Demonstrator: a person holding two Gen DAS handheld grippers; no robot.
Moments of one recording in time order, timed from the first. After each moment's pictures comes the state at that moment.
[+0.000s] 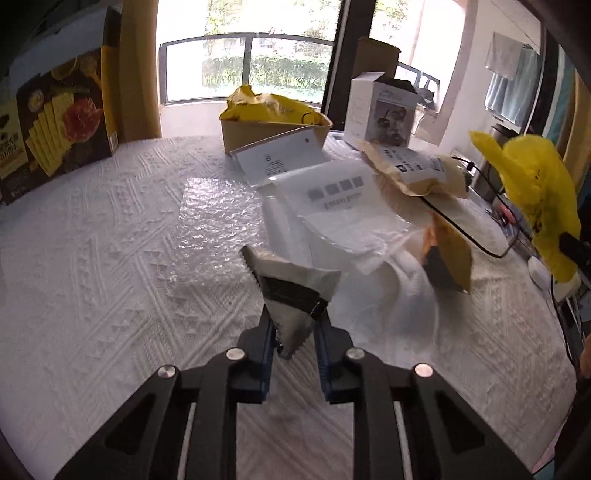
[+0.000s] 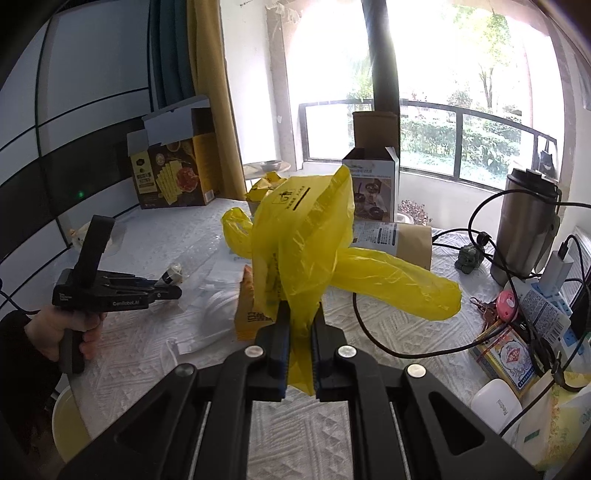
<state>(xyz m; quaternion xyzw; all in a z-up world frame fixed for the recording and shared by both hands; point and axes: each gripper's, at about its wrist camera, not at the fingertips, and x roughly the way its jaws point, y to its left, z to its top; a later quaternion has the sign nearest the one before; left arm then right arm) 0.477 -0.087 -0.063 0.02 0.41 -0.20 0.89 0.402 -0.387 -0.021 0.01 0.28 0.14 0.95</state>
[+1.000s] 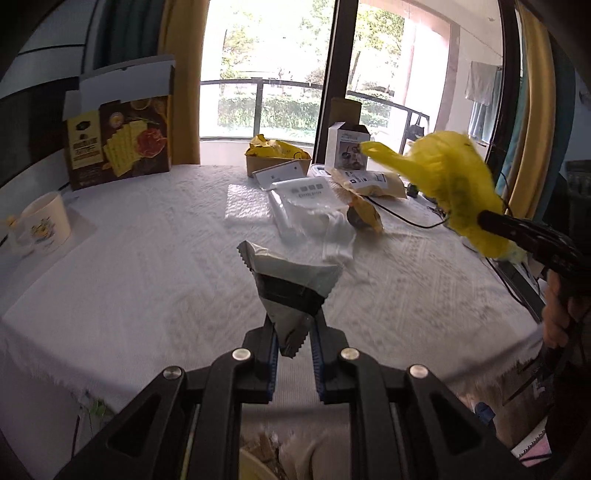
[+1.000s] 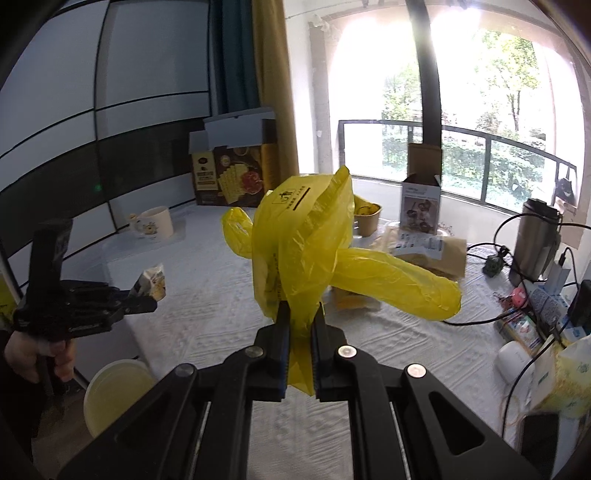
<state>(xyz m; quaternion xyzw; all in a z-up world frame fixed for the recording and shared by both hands) 0.262 -0.025 -0.013 0.00 0.33 -0.18 0.93 0.283 -0.318 -0.004 -0.02 0.24 0.21 0.95</state>
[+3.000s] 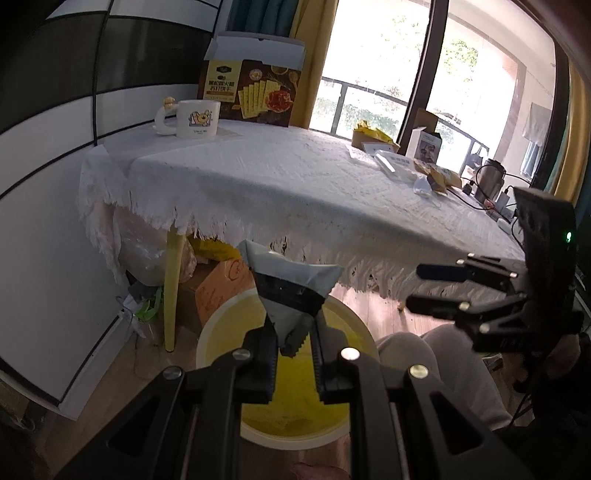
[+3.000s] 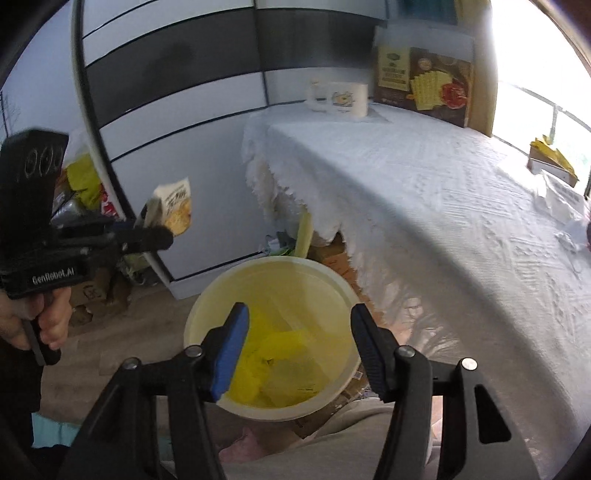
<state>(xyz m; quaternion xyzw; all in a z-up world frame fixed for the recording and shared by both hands) 0.083 0.140 -0.079 -0.08 0.35 -0.06 0.93 0.180 -0.067 -0.124 -0.11 0.35 0.40 0.84</state>
